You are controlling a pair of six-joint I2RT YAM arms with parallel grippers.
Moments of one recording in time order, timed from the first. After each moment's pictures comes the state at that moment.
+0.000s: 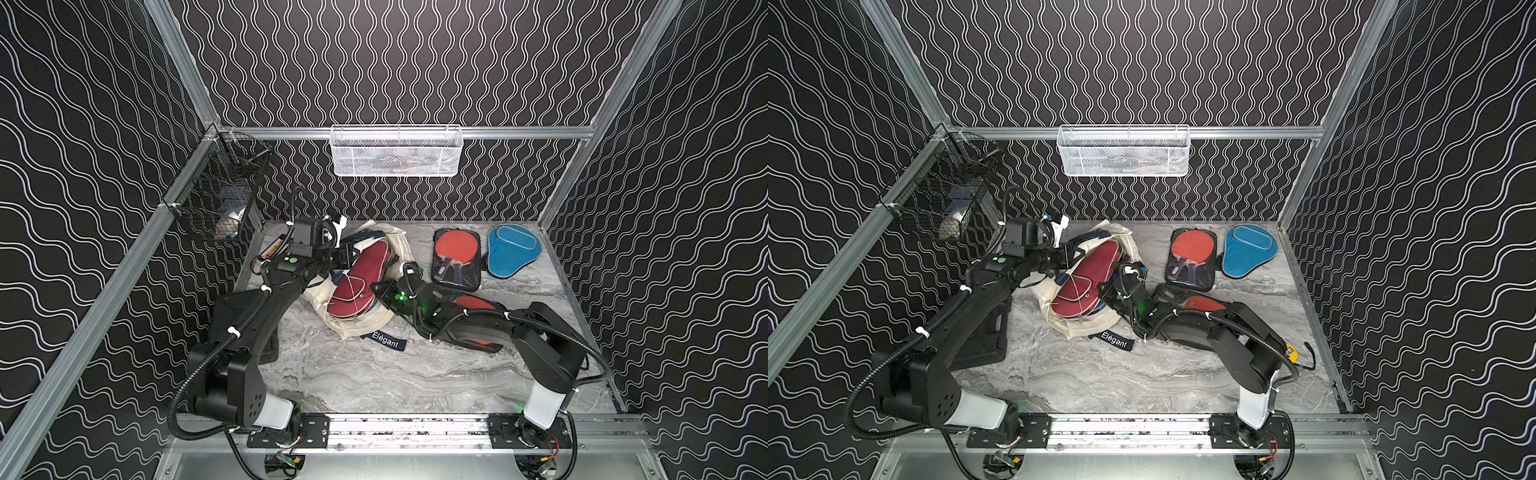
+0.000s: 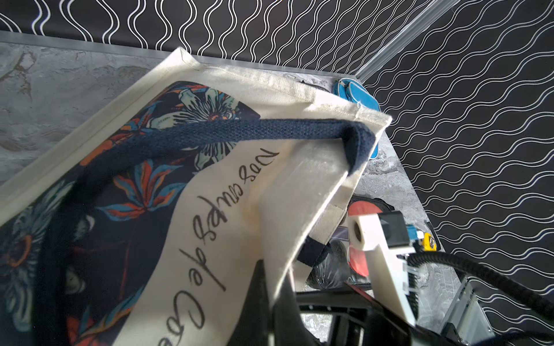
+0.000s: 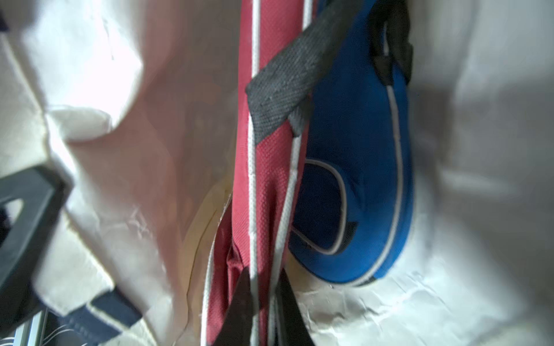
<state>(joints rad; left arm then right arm) -0.14 1.45 1.24 -0.42 0.45 -0.29 0.90 1.79 1.03 0.39 0.09 1.28</state>
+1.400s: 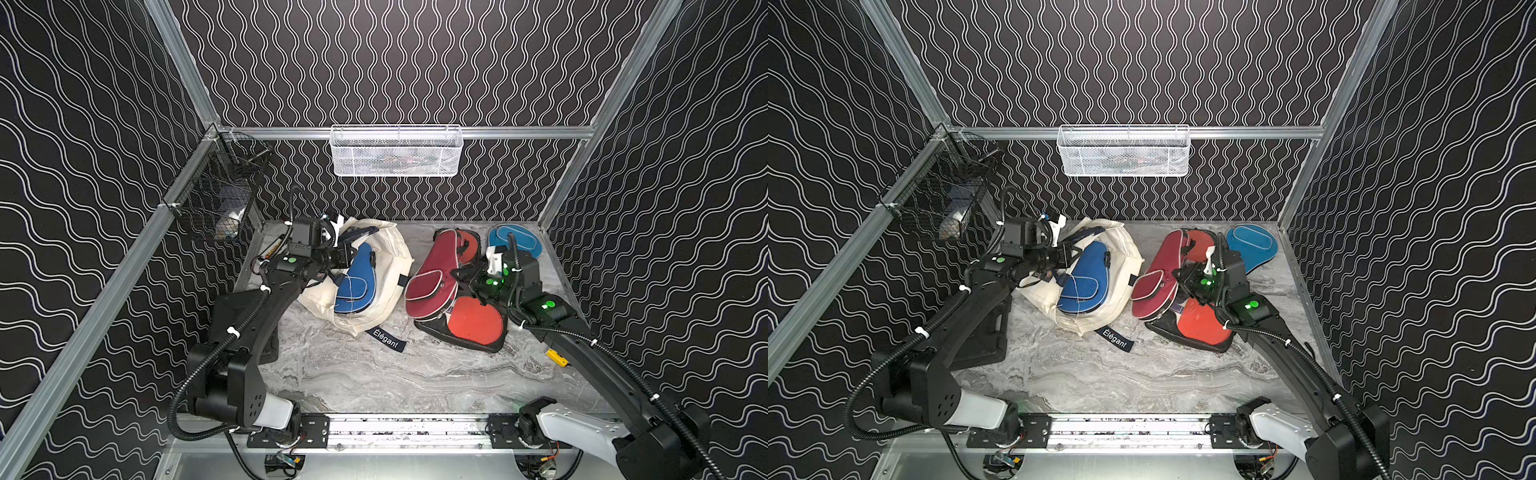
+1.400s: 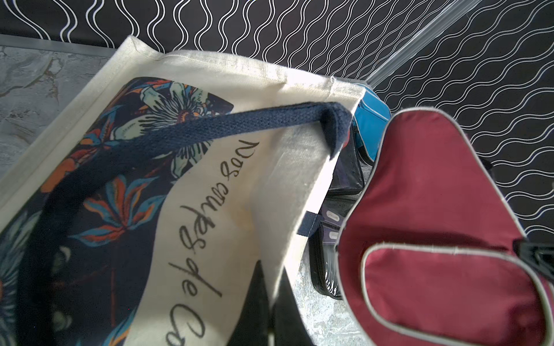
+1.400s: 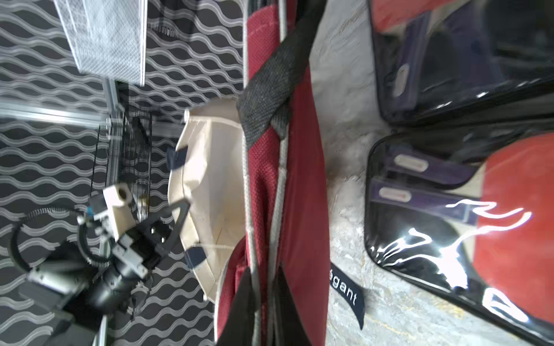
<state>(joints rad) -0.13 1.45 1.24 -0.42 0.42 -0.29 0.37 1.13 0.96 -0.31 -0.26 1.09</state>
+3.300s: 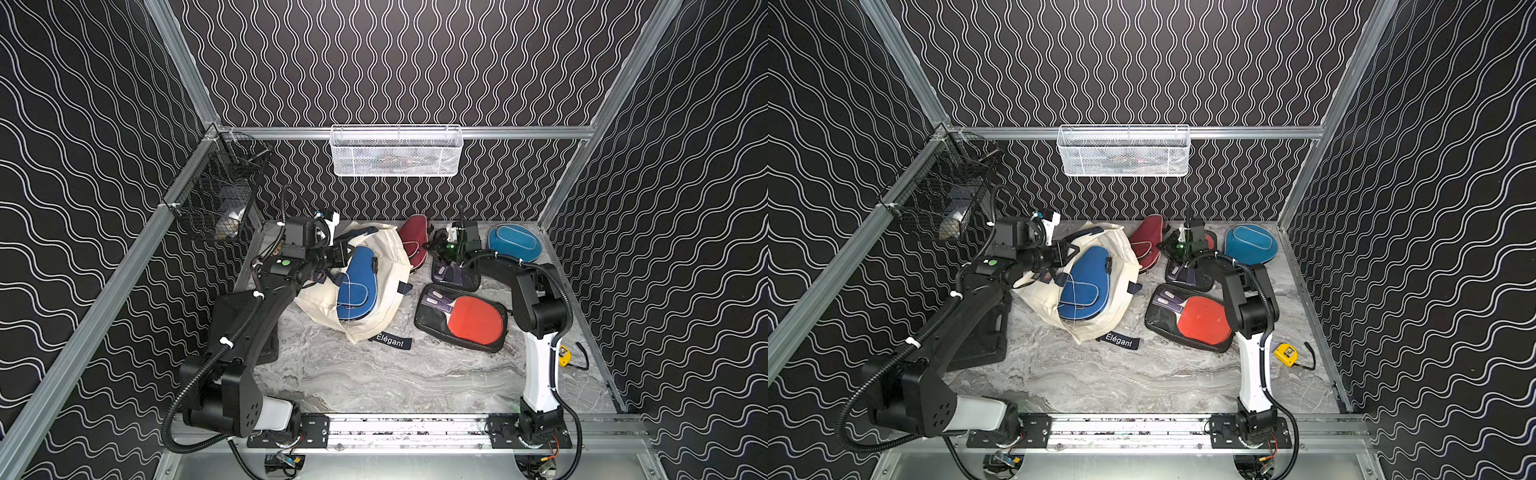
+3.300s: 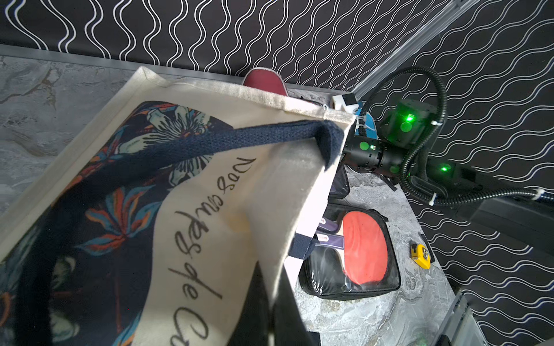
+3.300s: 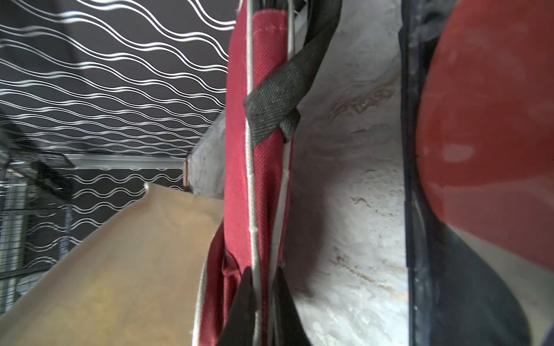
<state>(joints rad) -0.11 1.40 1.23 -0.41 0.46 -0.32 0.27 2.20 1.54 0.08 -0.46 0.95</state>
